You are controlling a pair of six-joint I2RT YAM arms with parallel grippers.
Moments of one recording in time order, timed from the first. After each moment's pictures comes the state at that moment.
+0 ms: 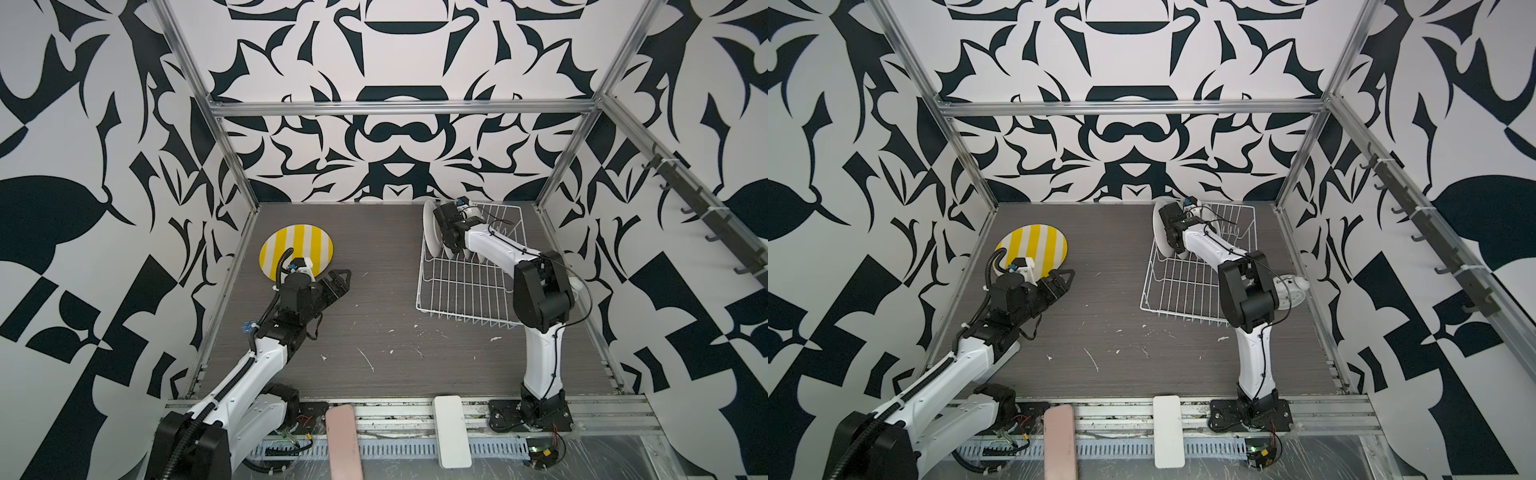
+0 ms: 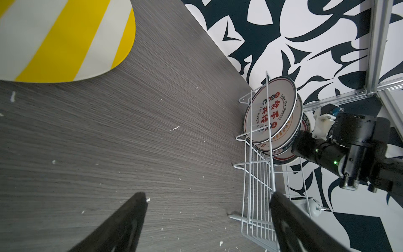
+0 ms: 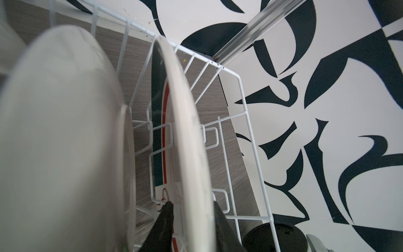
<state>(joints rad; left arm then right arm) -0.31 0.96 0.45 0.07 0.19 -0.89 0.40 2.07 1.65 -0.67 0.94 0.23</state>
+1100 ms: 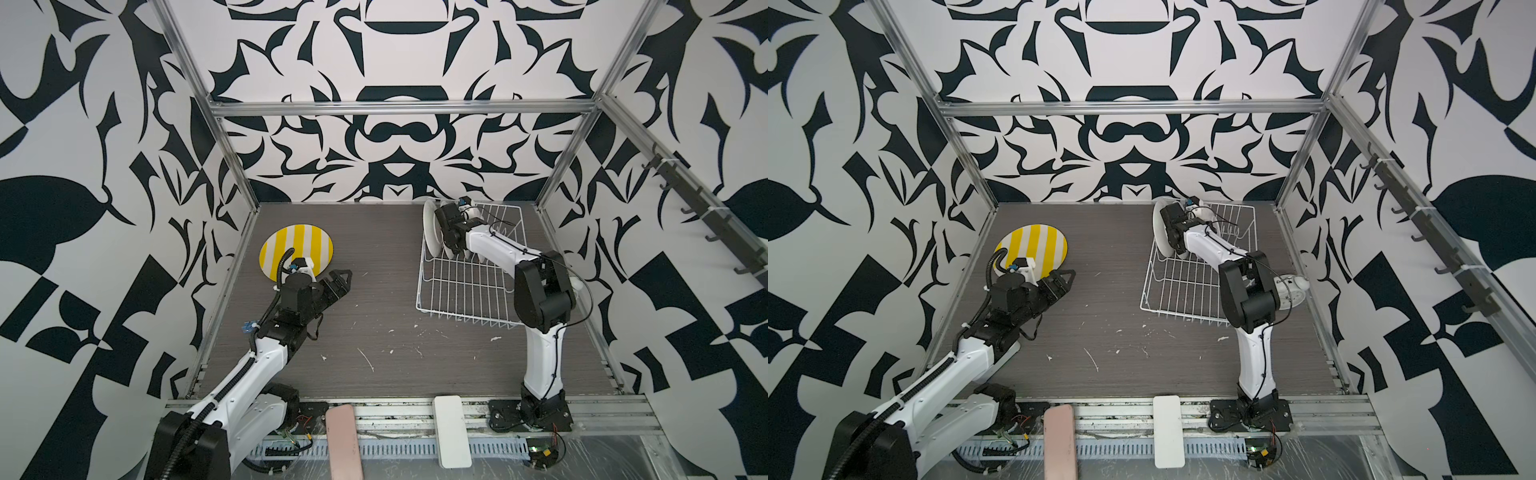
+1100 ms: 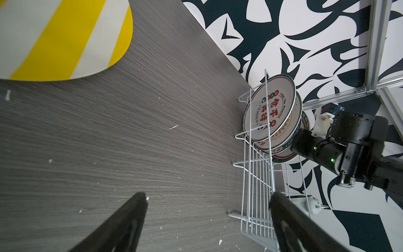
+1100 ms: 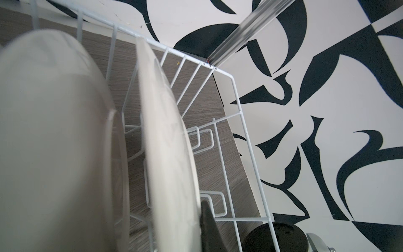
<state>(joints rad) -0.32 0.96 0.45 0.07 0.19 -0.89 0.40 2.06 1.63 -0.63 0.96 0.23</state>
